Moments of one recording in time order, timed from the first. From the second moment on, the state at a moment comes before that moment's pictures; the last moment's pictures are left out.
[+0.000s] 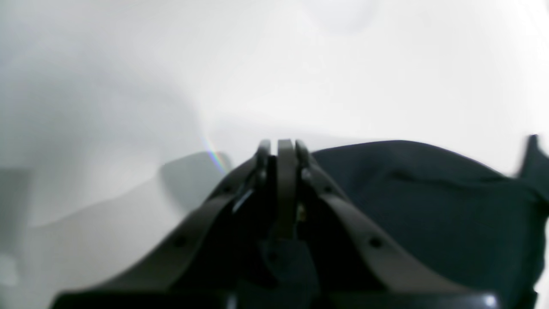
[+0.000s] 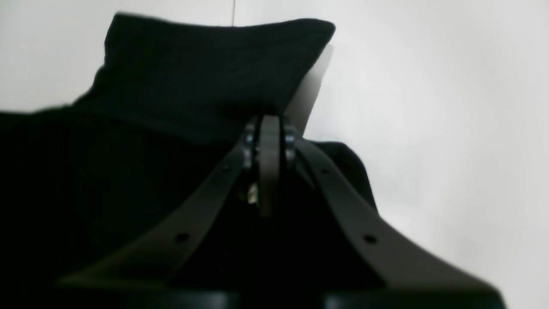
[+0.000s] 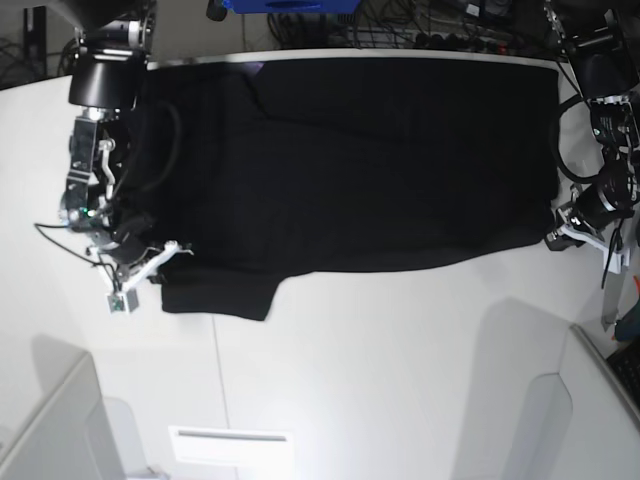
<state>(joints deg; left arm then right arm) -0.5 -31.5 -23.6 70.4 -56.0 -15.7 54.1 6.6 10.8 11.0 82.7 18.6 16.7 -46.6</state>
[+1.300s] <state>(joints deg) 25.2 -32.2 -34.8 96.7 -61.5 -15.9 61.9 -35.3 6.4 39.7 114.8 56.4 16.7 -56.7</state>
